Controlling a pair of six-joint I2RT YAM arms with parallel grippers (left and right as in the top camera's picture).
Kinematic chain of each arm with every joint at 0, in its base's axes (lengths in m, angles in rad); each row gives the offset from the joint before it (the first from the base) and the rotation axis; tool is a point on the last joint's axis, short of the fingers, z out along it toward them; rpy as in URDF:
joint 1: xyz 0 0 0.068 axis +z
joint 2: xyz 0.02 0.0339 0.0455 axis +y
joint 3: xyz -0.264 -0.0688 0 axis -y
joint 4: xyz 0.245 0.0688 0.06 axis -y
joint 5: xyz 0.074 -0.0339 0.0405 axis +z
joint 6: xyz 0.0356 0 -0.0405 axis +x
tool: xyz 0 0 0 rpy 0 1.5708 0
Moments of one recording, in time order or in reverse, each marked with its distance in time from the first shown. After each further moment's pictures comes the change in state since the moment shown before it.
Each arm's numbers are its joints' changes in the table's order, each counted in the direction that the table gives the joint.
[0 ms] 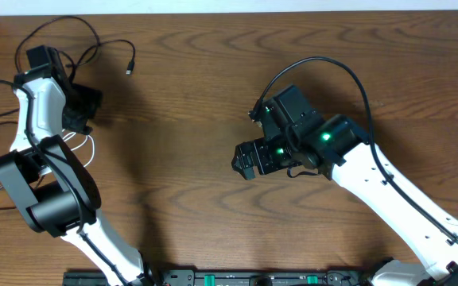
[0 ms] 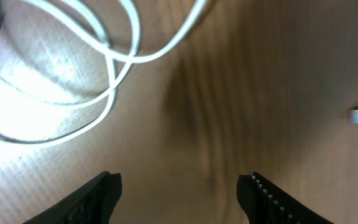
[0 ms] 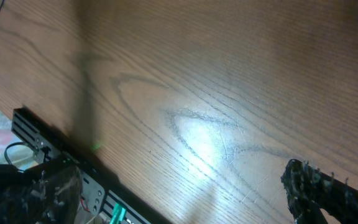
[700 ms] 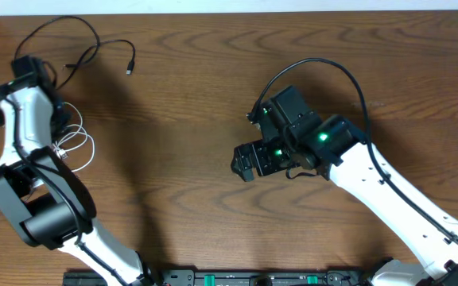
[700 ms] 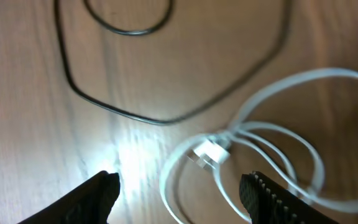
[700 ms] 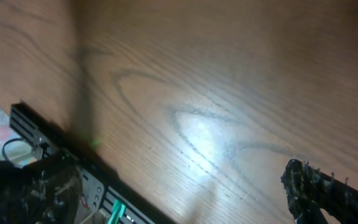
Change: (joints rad) left arm 0.080 -0.064 -0.059 -0.061 0.562 0.056; right arm 0.015 0.006 0.000 -0.008 0.000 0.000
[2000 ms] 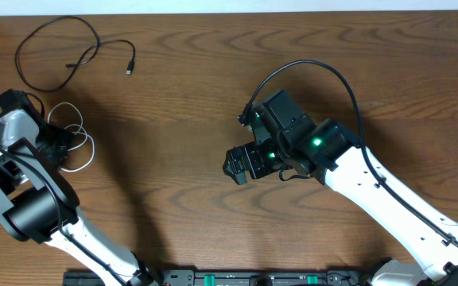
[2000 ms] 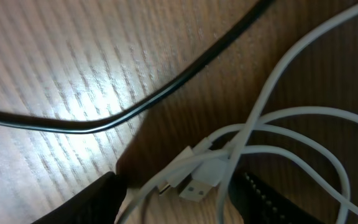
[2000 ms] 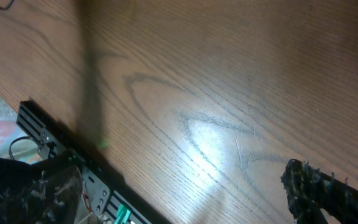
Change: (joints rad) left arm 0.149 0.121 -0.120 0.190 -0.399 0.195; right arm 0.037 0.001 0.000 0.050 0.000 0.000
